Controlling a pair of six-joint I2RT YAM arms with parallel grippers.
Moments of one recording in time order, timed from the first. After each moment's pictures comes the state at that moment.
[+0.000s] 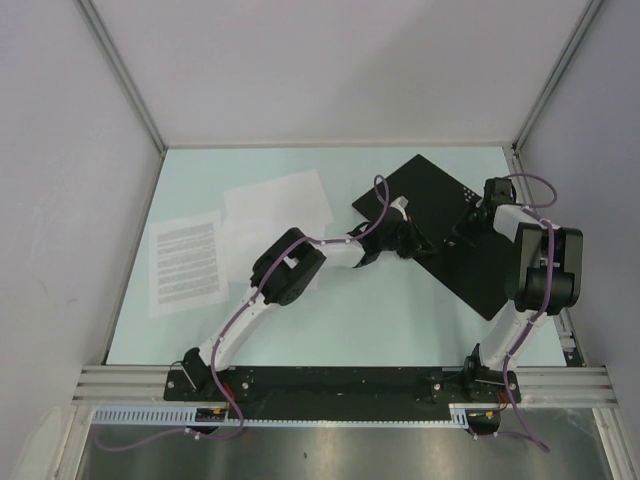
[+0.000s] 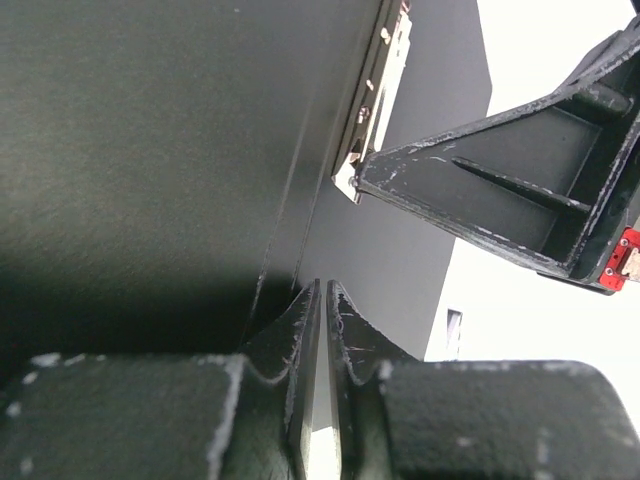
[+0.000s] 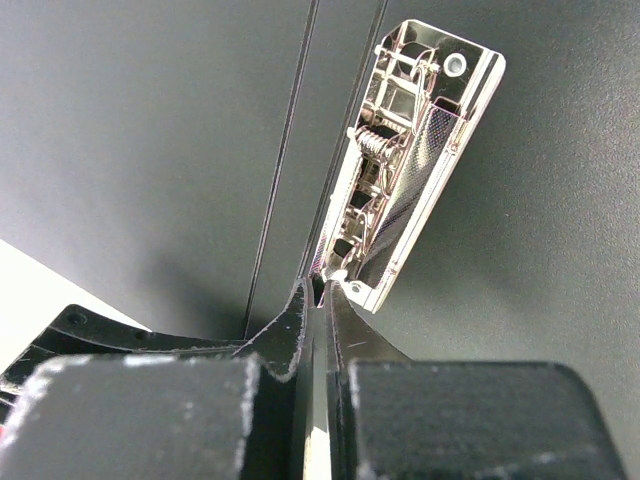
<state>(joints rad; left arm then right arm) -0.87 2.57 1.81 0.34 0.31 -1.16 -0.15 1.83 1.12 -0.37 -0.27 0.49</state>
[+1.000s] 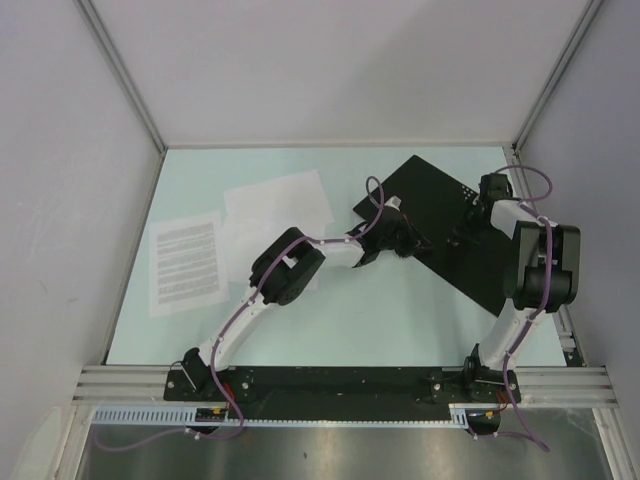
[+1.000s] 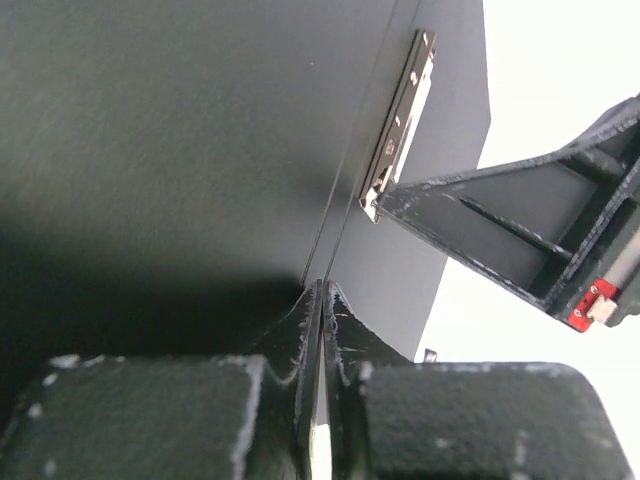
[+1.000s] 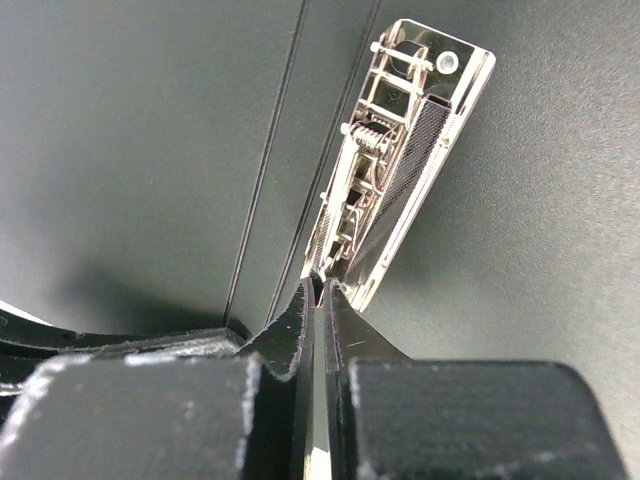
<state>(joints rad) -0.87 2.55 1.80 0.32 0.22 -1.26 -0.13 1.85 1.18 -0.44 -0.16 0.36</state>
